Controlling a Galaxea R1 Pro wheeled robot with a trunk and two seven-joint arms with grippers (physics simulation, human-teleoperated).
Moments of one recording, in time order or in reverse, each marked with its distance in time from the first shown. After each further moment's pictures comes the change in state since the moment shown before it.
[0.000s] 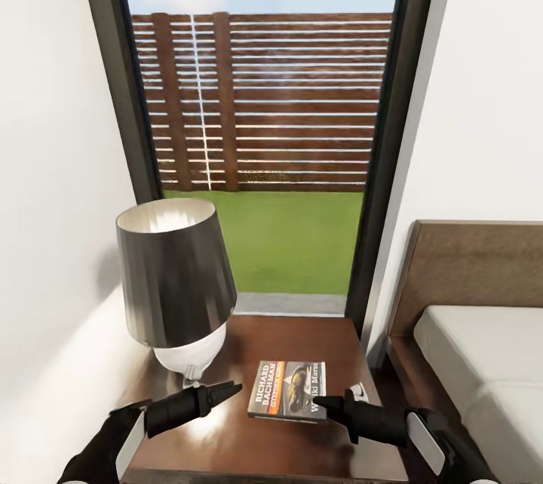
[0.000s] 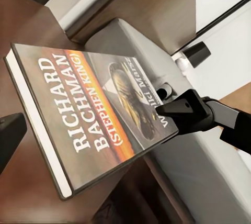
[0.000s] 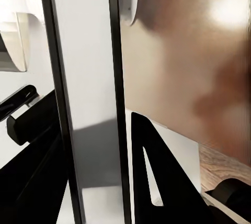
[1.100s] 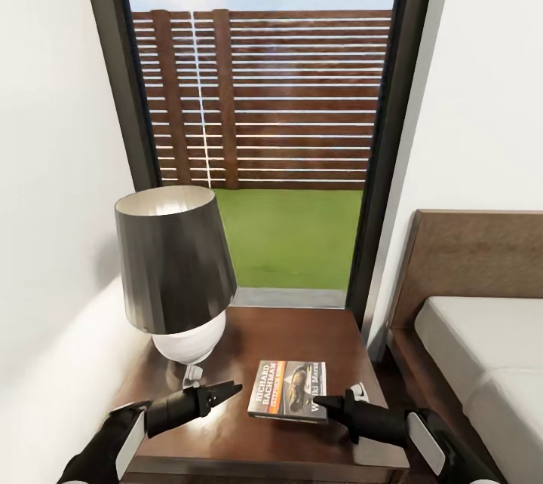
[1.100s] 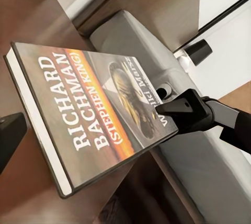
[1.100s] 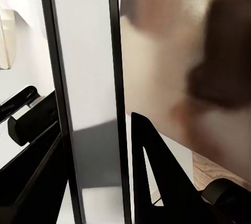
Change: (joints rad) left arm 0.000 0.000 -0.001 0.000 0.000 0.000 -0.001; right arm 0.000 -0.001 -0.001 0.000 -0.002 0.001 0.000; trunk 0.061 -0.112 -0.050
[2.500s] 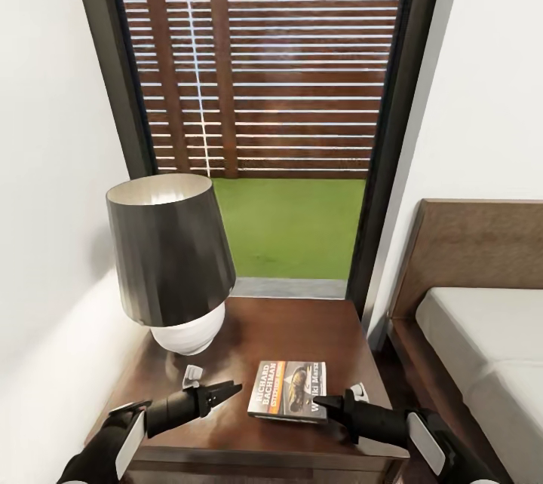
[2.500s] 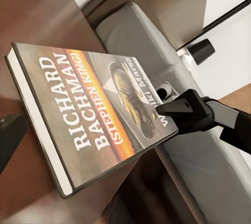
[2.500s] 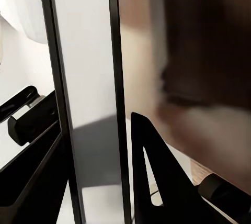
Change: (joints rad) left arm 0.000 0.001 0.001 0.000 0.000 0.000 0.000; right arm 0.000 0.000 0.000 0.000 0.000 0.000 0.000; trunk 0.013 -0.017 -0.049
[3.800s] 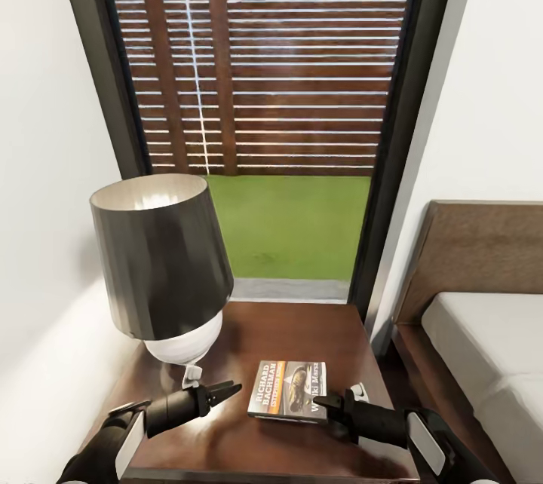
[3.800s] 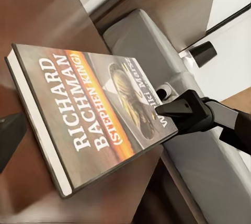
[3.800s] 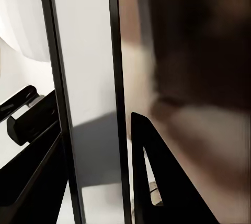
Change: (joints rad) left arm 0.000 0.001 0.001 0.000 0.001 0.001 -0.001; right arm 0.000 0.000 0.000 0.000 0.002 -0.001 0.000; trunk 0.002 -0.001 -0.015
